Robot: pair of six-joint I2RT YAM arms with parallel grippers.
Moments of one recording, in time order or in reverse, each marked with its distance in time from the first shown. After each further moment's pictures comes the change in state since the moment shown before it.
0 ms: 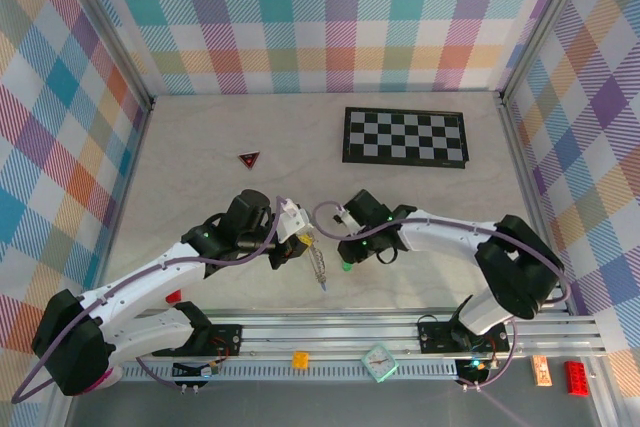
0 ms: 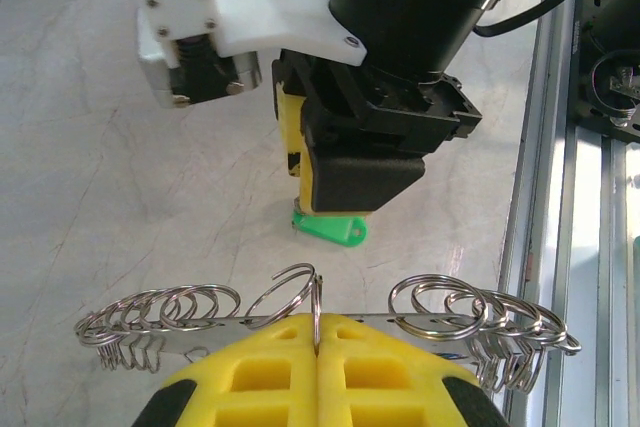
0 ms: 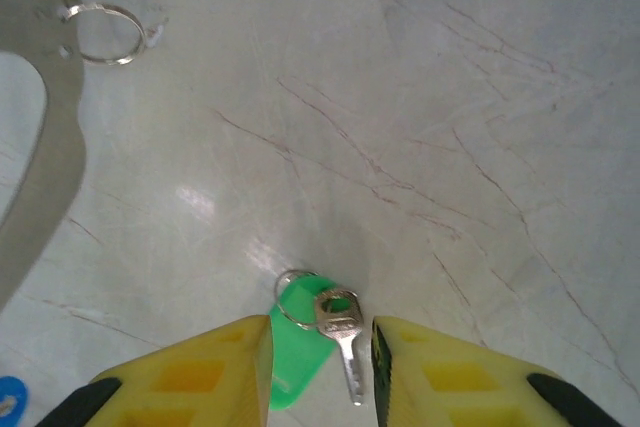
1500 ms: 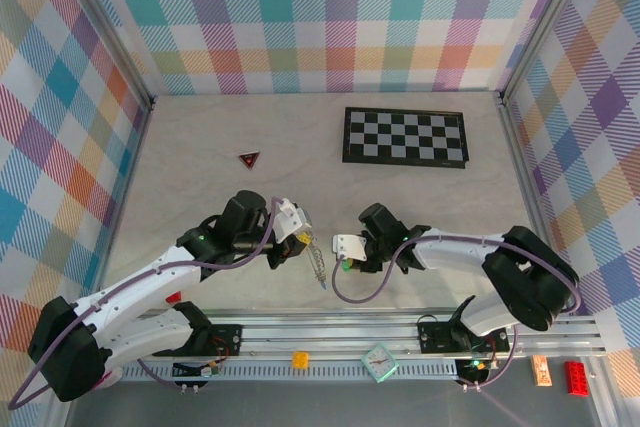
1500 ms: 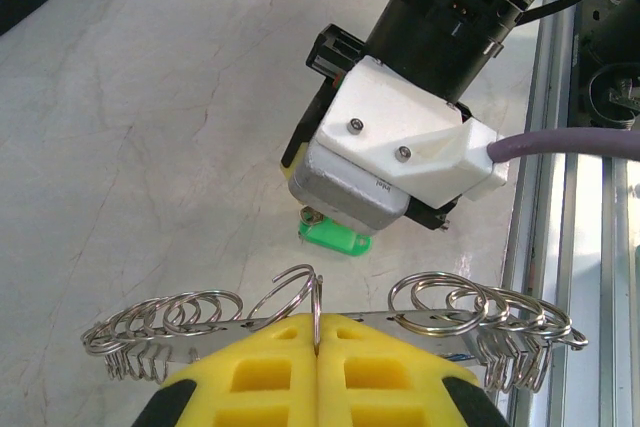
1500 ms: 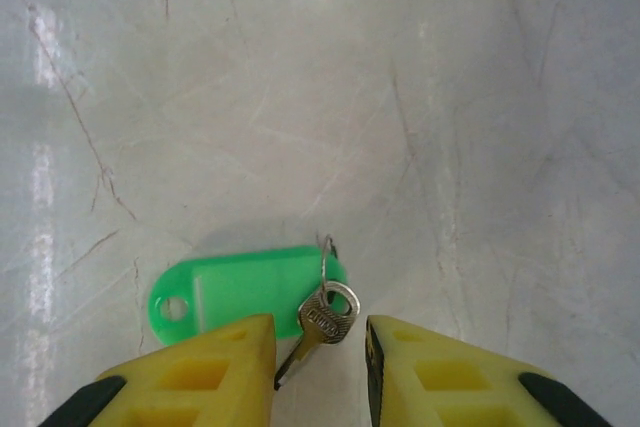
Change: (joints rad) left arm 0.000 -0.040 -0.007 0.004 -0.015 0.000; right arm -0.016 -0.069 -0.216 0.287 -0.053 -0.974
